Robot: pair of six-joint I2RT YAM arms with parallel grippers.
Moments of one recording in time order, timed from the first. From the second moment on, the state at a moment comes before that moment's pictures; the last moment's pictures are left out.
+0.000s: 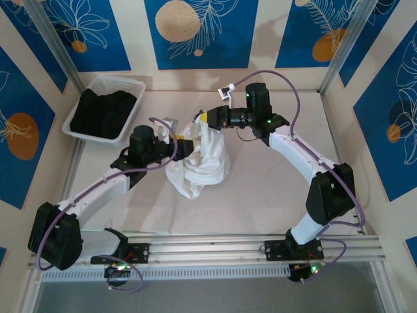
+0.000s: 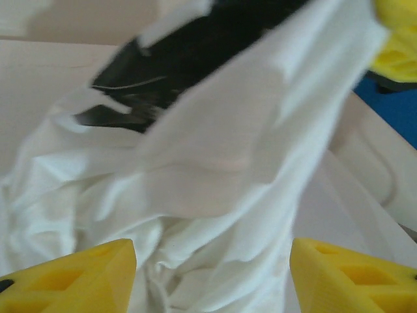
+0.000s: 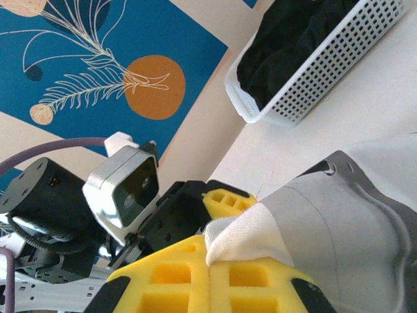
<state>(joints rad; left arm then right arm) -0.48 1.26 0.81 0.12 0.41 -0.35 0.43 1.61 1.36 -0.11 -0.90 0.63</state>
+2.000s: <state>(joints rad) -0.36 1.21 1.23 -0.06 0.42 -0.62 0.35 1.25 1.35 -0.48 -0.64 0.06</state>
